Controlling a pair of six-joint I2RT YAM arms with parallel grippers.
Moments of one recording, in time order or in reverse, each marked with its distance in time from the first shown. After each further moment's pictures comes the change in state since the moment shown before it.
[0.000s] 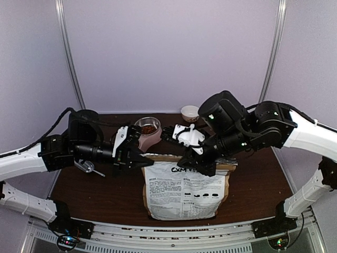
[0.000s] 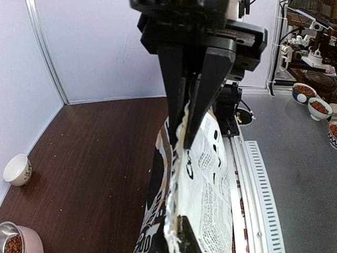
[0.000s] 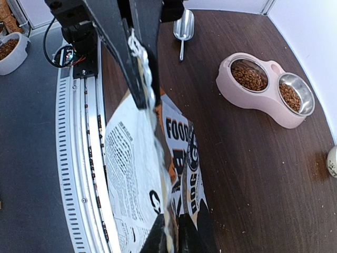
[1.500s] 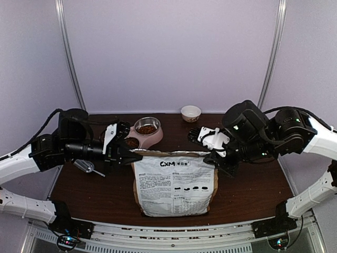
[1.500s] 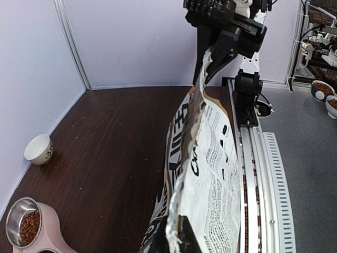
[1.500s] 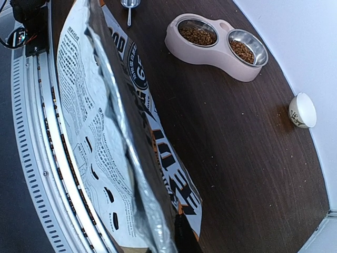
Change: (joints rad) left arm 0.079 -0.093 -0.013 -0.108 -0.049 0.024; right arm 0.010 -0.175 -0.145 -0.119 0.248 0.061
